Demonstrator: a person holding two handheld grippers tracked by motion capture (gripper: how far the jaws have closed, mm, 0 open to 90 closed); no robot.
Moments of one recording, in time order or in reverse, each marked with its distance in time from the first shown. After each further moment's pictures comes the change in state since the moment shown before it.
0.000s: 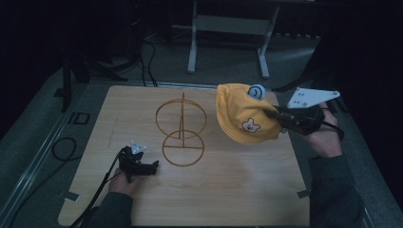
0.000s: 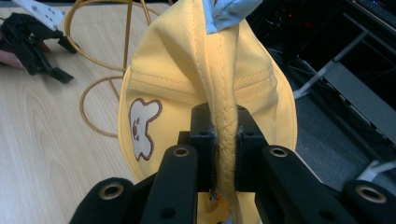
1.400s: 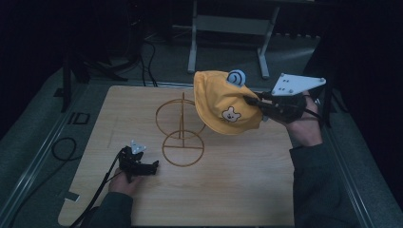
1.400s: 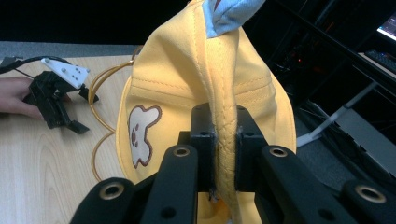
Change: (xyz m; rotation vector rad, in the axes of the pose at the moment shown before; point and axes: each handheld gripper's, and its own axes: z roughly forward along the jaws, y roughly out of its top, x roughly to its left) left arm 0.000 0.000 0.000 0.001 0.000 0.002; right arm 0.008 0.045 0.021 -0.154 0.059 -0.031
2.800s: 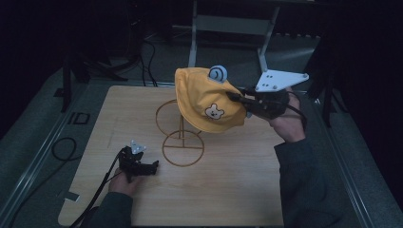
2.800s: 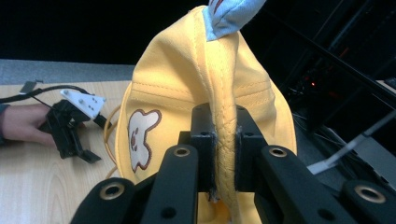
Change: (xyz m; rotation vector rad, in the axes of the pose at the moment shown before) left arm 0.000 0.000 0.000 0.000 0.000 0.000; right arm 0.012 0.024 0.027 -0.085 0.059 -0.017
